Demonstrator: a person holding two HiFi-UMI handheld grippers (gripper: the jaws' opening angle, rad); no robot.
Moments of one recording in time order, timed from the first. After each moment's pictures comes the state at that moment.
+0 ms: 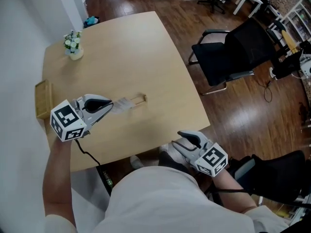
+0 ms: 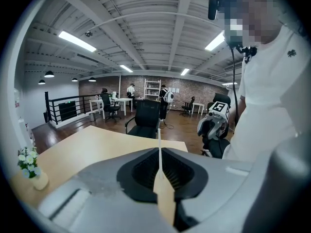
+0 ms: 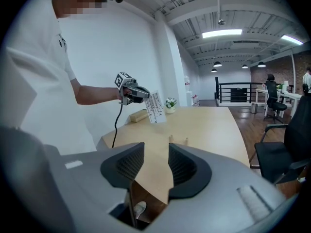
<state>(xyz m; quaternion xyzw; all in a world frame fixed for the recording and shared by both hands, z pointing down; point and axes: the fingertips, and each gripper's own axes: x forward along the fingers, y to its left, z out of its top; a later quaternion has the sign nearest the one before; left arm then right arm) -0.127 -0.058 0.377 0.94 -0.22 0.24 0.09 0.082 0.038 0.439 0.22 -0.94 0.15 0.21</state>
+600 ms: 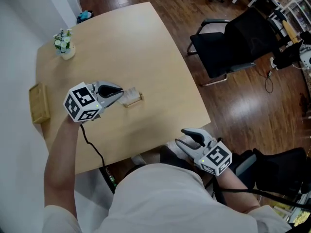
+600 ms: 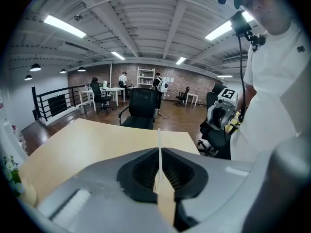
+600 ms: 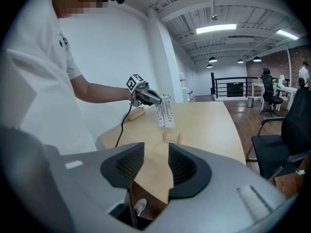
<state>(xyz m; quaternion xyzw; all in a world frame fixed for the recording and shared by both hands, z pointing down) -0.083 -0.131 0.439 0.93 -0.17 0.30 0.11 0.103 0.018 0.451 0.24 -0.93 0.17 0.22</state>
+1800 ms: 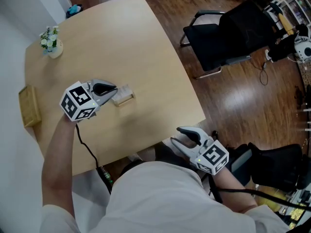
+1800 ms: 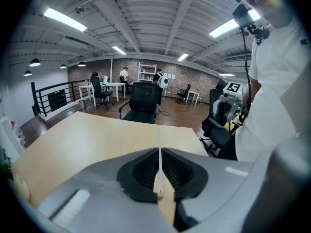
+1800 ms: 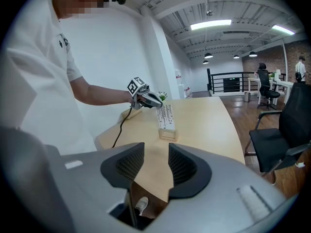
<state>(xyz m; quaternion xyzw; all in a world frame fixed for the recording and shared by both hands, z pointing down) -0.078 -0.152 0.481 0.93 -0.16 0.32 0.12 0.108 0.009 0.463 0.25 -0.92 0.20 0.23</state>
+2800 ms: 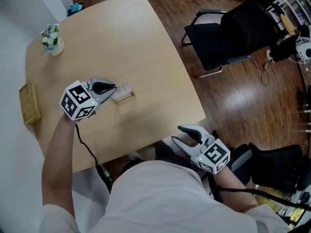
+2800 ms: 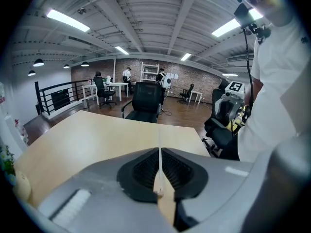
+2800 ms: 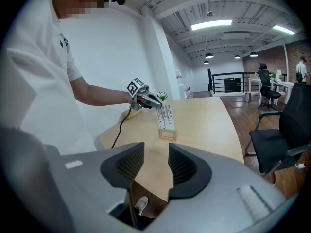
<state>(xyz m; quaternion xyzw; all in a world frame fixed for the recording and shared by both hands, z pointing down) -0.080 -0.151 0.483 0.92 -0.18 0.32 0.13 0.113 0.009 0.461 0.25 -0.92 0.20 0.23</state>
